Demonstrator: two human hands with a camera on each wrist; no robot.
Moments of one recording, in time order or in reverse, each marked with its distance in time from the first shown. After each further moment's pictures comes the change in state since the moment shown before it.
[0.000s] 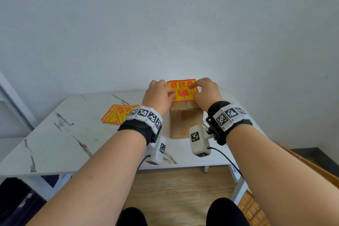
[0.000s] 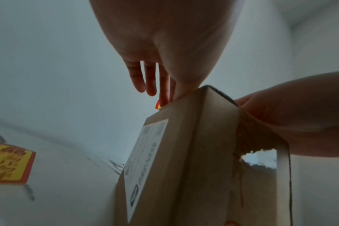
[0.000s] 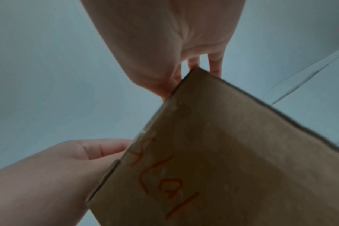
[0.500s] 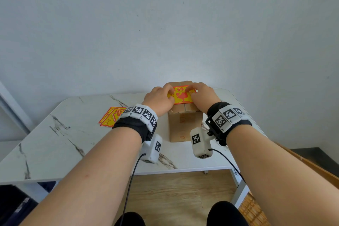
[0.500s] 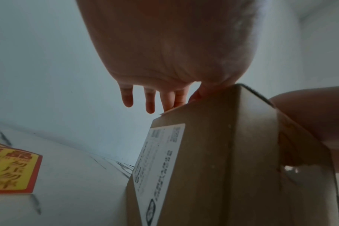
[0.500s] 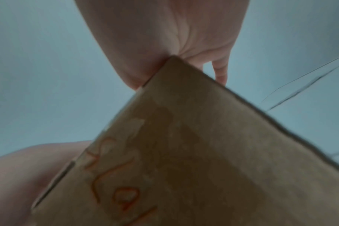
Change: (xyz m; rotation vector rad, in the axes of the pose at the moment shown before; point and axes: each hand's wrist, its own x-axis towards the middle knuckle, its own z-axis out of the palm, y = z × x) left_hand 0.012 -0.002 0.002 -0.049 -0.328 -0.183; right_hand 0.009 -0.006 0.003 -0.046 -0.125 0.045
